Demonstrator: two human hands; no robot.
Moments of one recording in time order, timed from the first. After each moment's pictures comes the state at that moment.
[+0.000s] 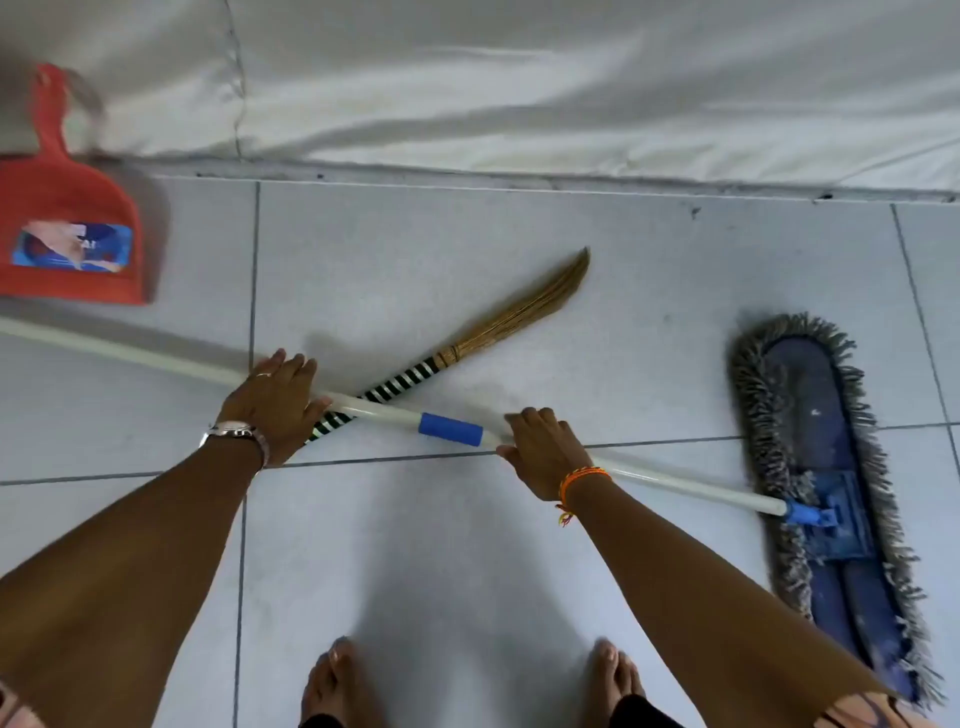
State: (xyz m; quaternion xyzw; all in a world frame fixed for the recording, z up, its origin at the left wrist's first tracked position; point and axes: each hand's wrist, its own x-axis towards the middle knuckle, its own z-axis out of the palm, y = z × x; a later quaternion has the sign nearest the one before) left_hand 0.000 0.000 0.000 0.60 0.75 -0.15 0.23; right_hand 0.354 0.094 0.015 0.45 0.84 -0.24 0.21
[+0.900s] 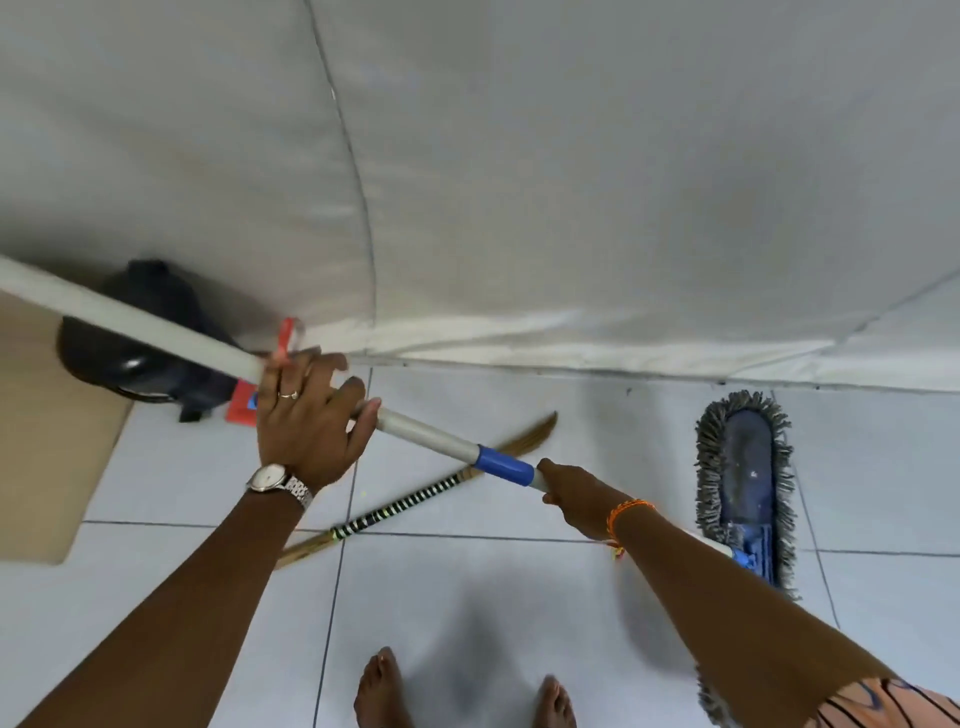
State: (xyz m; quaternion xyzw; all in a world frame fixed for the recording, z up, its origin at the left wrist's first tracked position) left_hand 0.056 0.026 0.496 0.59 0.78 0.09 -0.19; right_hand 0.382 0.159 0.426 0.39 0.81 -0.38 0.22
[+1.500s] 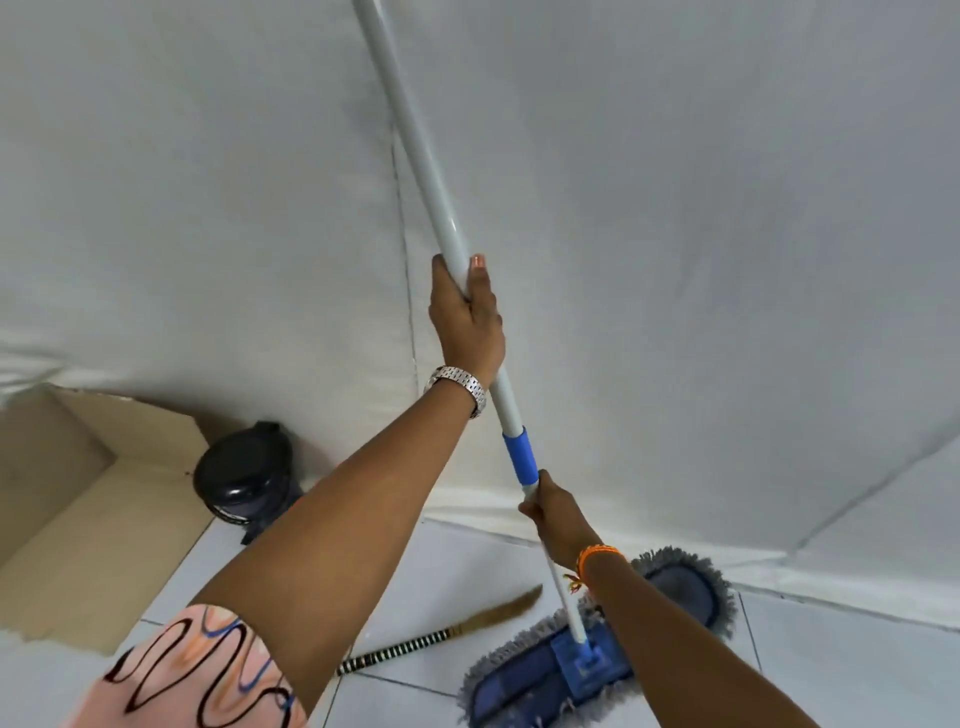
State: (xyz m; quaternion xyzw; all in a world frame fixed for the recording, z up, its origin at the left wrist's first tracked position) left_hand 0.223 0.131 0.988 0.28 0.54 0.79 0.11; right_hand 0.377 0.159 0.772 0.42 0.82 -0.38 -0.09
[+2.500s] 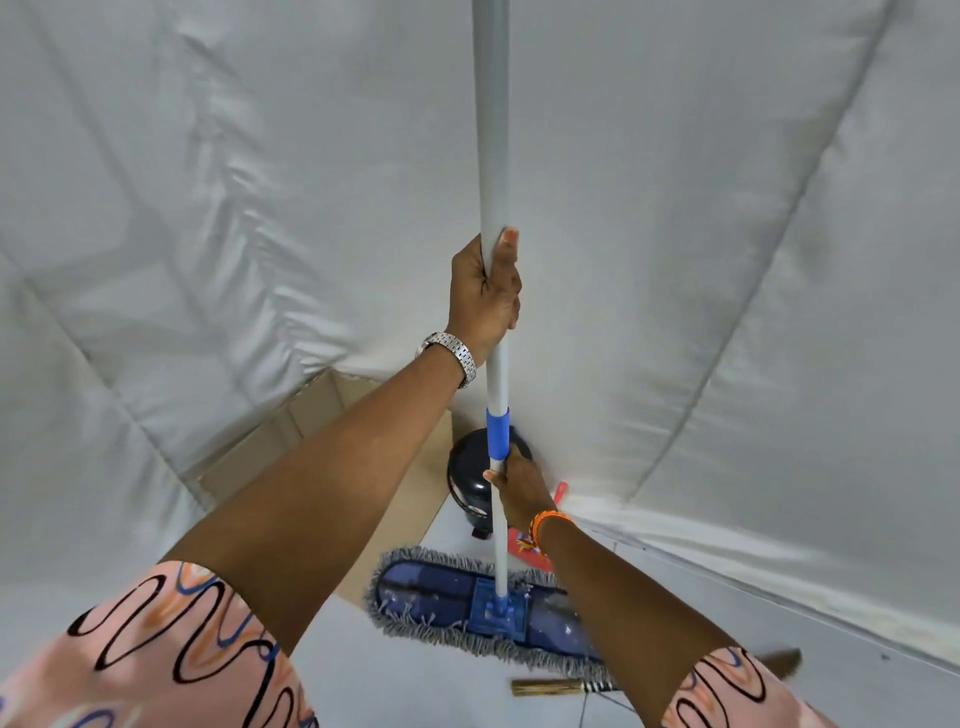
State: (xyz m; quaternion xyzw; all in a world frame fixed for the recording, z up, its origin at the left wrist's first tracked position) left_hand -0.251 -0.226 1.018 0.35 0.57 0.73 0.10; right_hand -0.157 -0.208 0.796 0.31 0.83 -0.44 -0.11
